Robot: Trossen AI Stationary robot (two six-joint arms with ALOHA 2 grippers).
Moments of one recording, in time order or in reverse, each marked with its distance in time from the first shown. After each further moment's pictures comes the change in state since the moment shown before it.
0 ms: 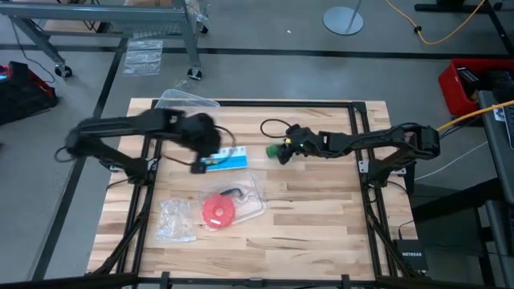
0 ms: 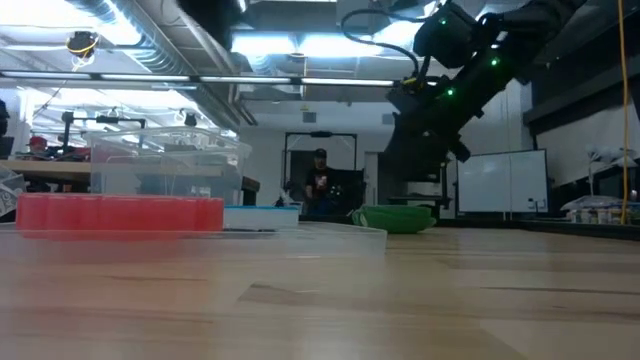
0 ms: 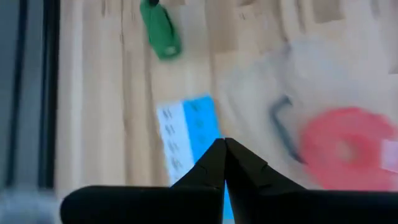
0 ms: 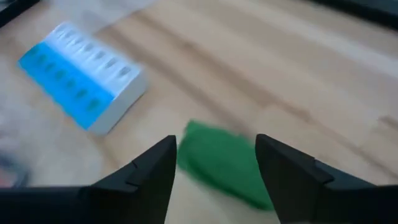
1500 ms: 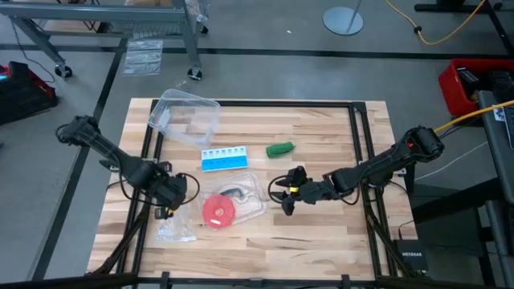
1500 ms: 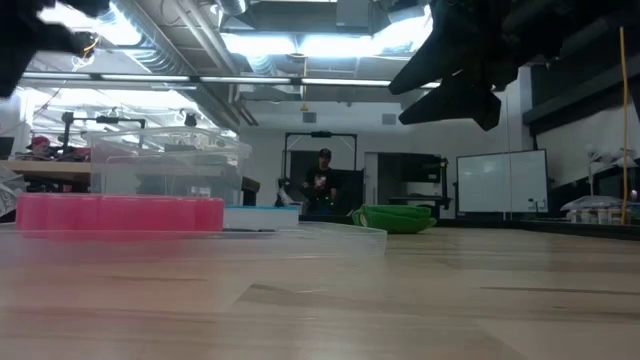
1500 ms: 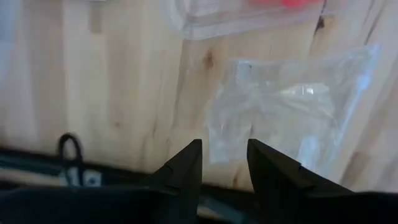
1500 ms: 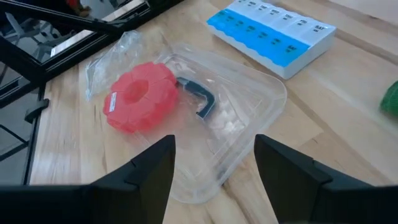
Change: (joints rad) left arm -0.647 -0.131 -0.408 -0.206 -0.029 -0.894; right arm 0.569 -0.001 0.000 0.141 0.220 0.200
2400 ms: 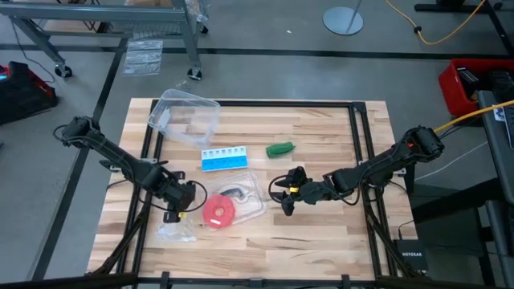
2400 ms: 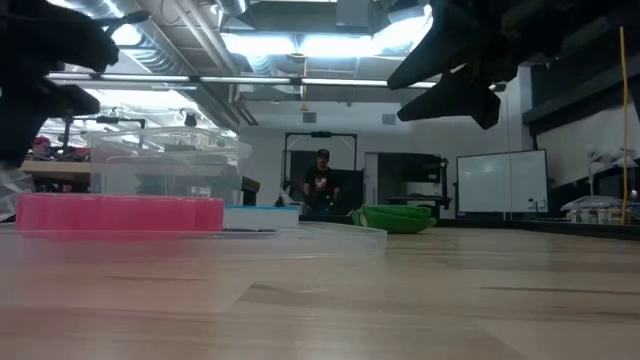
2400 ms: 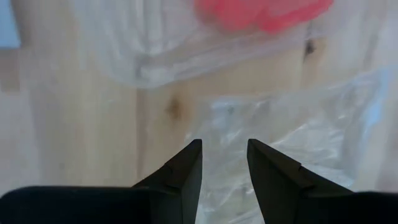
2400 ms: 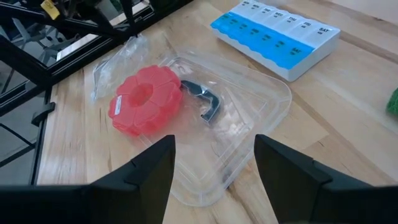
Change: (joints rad) left arm 0.056 0.000 -0.251 0.409 0.058 0.178; right arm 0.000 0.000 0.000 0.018 0.000 0.003
